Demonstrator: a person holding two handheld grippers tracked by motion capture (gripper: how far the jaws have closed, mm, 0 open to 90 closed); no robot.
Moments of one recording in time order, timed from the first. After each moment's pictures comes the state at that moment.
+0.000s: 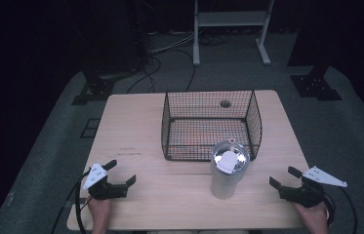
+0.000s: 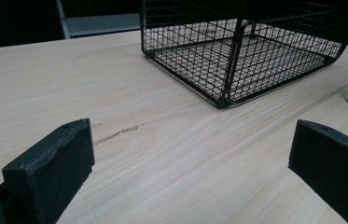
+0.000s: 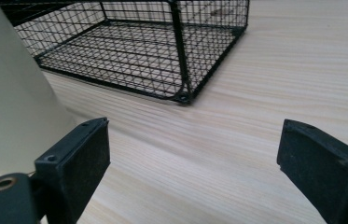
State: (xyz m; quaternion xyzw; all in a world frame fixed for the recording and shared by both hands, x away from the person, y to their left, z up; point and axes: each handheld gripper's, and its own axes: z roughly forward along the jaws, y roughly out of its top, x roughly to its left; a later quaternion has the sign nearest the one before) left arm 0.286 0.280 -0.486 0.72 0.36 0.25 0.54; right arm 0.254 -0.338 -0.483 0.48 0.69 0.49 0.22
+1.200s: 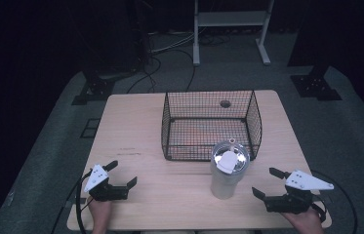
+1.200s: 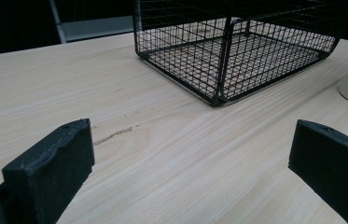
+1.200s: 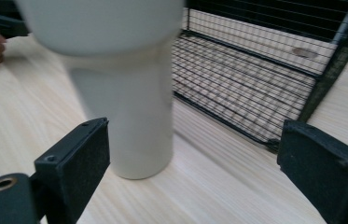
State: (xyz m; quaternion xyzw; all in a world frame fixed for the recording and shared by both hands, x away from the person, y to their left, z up) left arm 0.282 0.277 -0.486 0.73 0.35 0.25 0.54; right arm 0.227 -0.277 -0.431 0.35 0.76 0.50 0.21
